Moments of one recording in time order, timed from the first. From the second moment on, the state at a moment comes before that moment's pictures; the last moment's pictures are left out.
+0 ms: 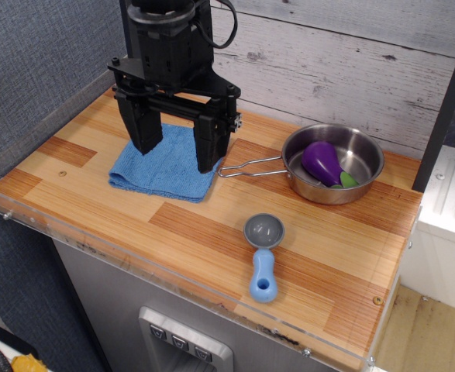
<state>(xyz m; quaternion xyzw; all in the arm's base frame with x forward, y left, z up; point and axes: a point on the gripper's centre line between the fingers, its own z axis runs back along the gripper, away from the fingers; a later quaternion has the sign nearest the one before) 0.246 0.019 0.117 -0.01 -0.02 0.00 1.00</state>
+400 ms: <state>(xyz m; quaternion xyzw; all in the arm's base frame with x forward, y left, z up) 0.245 0.020 0.111 -0.01 -0.01 0.00 1.00</state>
